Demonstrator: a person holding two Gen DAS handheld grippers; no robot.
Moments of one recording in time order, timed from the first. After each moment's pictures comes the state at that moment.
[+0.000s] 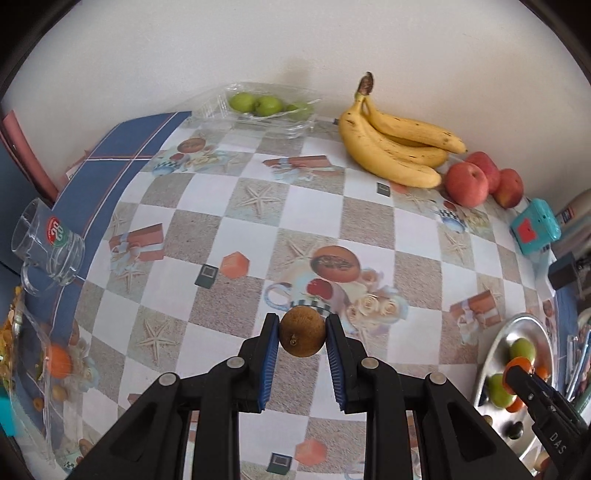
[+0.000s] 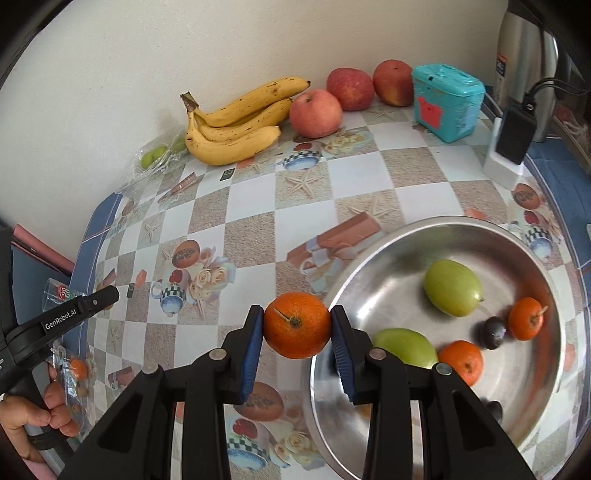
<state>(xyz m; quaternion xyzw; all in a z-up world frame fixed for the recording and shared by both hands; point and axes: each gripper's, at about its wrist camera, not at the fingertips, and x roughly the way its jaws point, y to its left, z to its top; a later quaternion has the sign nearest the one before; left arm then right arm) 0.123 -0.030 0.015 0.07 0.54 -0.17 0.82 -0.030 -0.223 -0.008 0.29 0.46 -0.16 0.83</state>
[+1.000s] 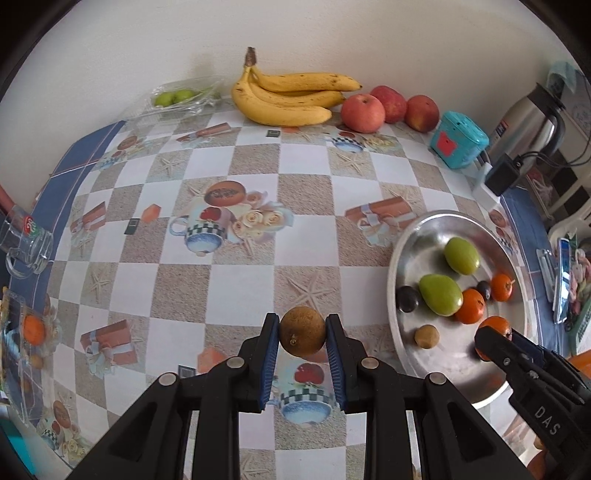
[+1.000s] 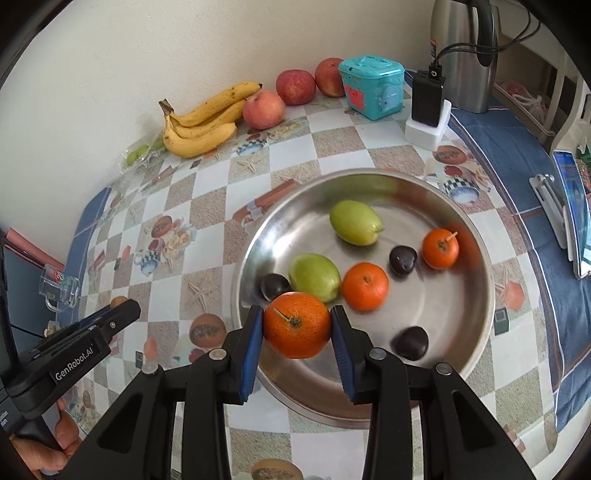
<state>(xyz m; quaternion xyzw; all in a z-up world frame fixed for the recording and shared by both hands) -0.001 -0.086 0.012 0.12 0.54 -0.25 0.79 -0.124 -0.231 0.000 0.29 0.47 -0.19 0.81</state>
